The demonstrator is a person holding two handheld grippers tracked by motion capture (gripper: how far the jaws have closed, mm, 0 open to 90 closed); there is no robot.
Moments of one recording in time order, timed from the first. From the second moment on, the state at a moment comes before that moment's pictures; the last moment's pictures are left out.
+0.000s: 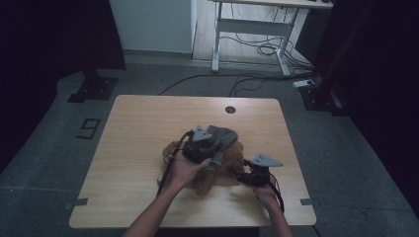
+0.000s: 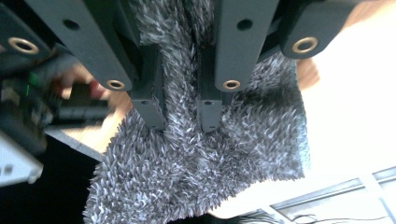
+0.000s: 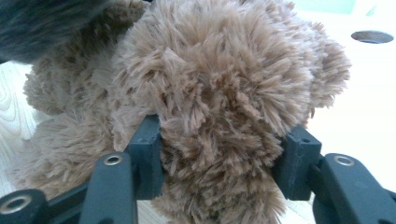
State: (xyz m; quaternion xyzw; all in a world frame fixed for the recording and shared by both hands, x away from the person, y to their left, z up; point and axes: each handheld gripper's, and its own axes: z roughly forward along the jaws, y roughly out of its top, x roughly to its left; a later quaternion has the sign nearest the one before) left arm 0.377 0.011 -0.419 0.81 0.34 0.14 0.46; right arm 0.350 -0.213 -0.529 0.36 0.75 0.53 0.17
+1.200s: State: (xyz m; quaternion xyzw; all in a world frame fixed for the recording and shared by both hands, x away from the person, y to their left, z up) left arm 0.389 0.105 -0.434 0.80 0.42 0.19 0.38; right arm 0.356 -0.217 -0.536 0.36 0.76 0.52 0.15
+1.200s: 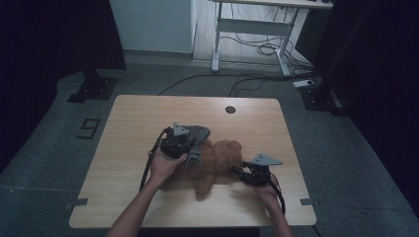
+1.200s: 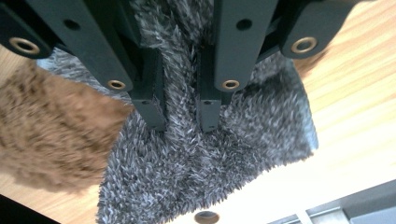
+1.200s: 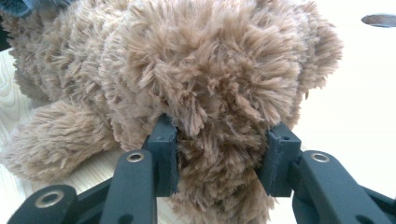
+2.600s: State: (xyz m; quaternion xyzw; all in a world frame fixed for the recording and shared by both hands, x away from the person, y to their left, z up) left arm 0.390 0.088 -0.455 0.81 0.39 0.17 0.40; right arm 0.361 -0.220 -0.540 0.39 0.75 0.52 0.16
